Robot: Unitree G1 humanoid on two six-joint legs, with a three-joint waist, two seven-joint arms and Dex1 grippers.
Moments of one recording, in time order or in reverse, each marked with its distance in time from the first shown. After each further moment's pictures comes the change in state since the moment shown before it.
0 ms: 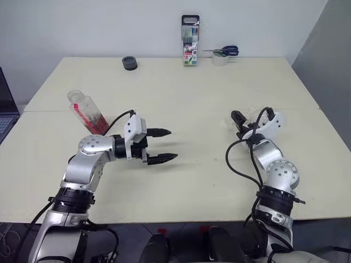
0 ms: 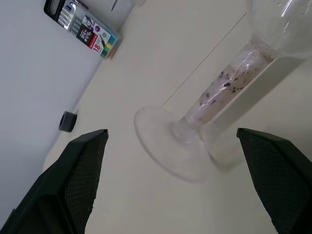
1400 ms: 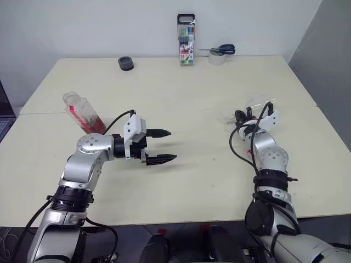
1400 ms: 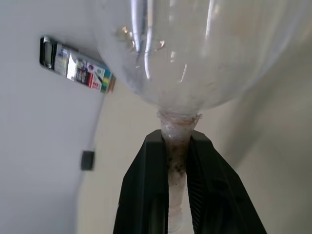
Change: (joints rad) left arm 0.015 0.013 0.001 -0.011 0.004 0.023 -0.012; right arm -0.095 -0.168 0.158 0.346 0.022 -0.266 0.124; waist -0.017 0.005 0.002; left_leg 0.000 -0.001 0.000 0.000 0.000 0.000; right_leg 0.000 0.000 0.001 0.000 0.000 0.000
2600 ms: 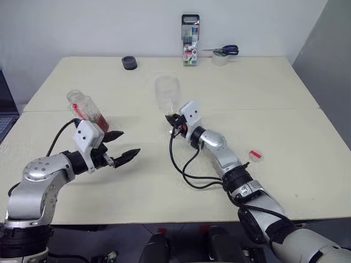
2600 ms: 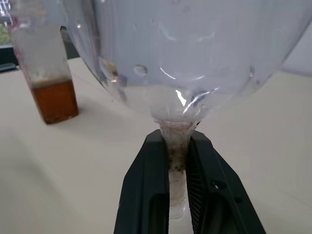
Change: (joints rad) left arm 0.346 0.132 0.339 -0.313 -0.080 0.226 0.363; right arm -0.146 0.104 0.589 0.425 -0.692 -0.616 0.498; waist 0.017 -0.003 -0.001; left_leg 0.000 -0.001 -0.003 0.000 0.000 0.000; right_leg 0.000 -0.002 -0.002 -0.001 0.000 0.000
